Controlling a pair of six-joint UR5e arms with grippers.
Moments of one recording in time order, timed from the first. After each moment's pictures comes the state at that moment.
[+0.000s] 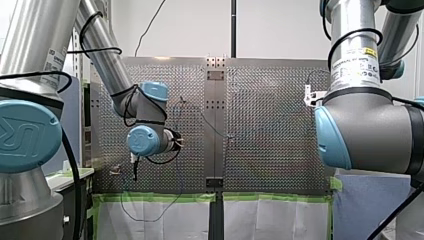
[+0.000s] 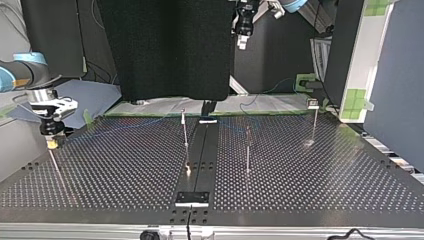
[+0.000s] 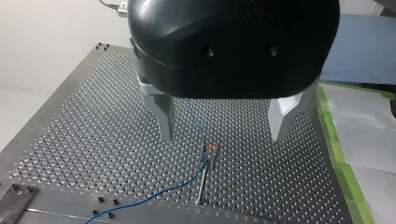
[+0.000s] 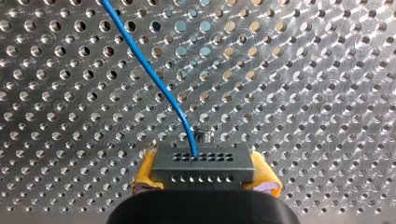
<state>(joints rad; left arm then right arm) -0.76 -1.78 -2.43 -2.18 -2.17 -1.73 1.48 -1.08 1.50 -0.43 1.08 1.58</state>
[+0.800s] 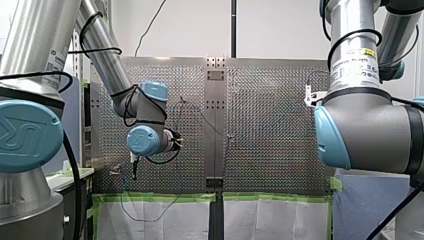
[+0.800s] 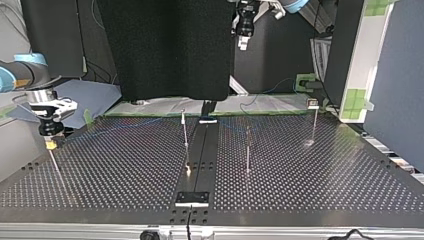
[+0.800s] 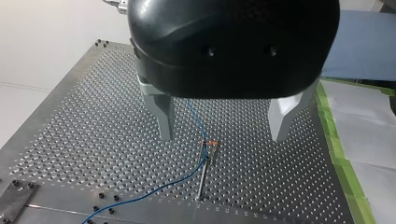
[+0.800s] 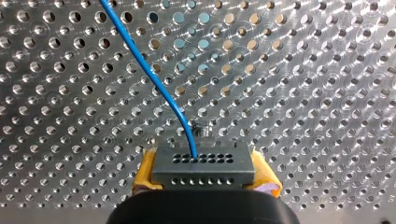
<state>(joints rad) -0.75 -1.78 -2.43 -2.18 -2.17 -1.73 1.48 -1.08 1.50 -0.45 1.09 1.58</state>
